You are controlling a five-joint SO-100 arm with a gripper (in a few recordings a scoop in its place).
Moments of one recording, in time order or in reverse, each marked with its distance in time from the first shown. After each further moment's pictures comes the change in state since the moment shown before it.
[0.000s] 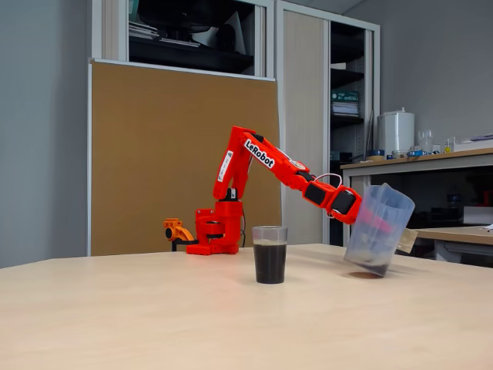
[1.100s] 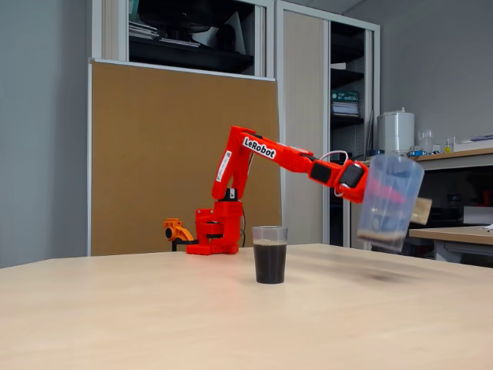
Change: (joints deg) arm 3.6 -2.9 -16.7 8.9 -2.8
